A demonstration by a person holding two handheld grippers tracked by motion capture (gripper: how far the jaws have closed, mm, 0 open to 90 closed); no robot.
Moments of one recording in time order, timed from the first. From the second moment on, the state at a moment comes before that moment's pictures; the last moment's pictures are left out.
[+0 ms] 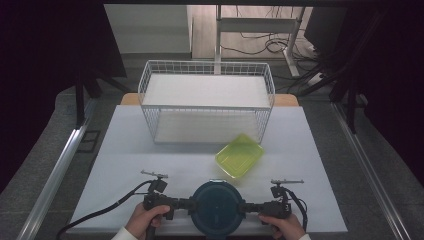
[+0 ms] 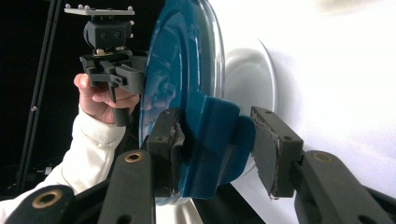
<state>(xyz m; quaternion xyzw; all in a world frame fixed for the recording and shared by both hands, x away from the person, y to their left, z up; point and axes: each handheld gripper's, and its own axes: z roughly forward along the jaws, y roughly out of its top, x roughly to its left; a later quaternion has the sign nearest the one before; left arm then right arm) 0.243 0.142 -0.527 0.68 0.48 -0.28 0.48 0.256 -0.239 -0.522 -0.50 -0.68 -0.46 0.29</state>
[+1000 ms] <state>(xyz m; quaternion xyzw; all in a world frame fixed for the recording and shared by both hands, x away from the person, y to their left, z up) 0.242 0.149 -0.507 0.67 0.48 -0.25 0.50 0.257 -0.235 -0.514 -0.51 -0.65 -0.48 0.30</state>
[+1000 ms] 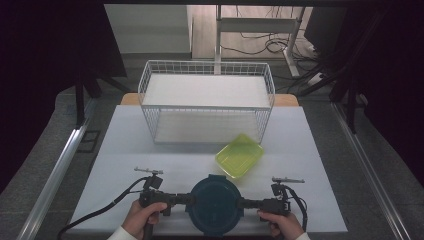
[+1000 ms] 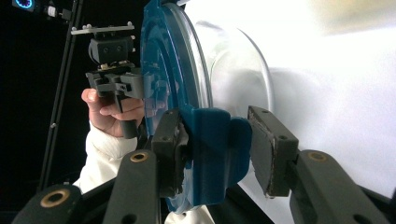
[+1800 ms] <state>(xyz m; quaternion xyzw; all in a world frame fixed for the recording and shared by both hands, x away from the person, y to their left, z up) 0.276 0.164 -0.443 0.68 0.44 -0.20 0.55 0.300 -0.218 -0.444 -0.46 -0.68 -0.51 0.25</state>
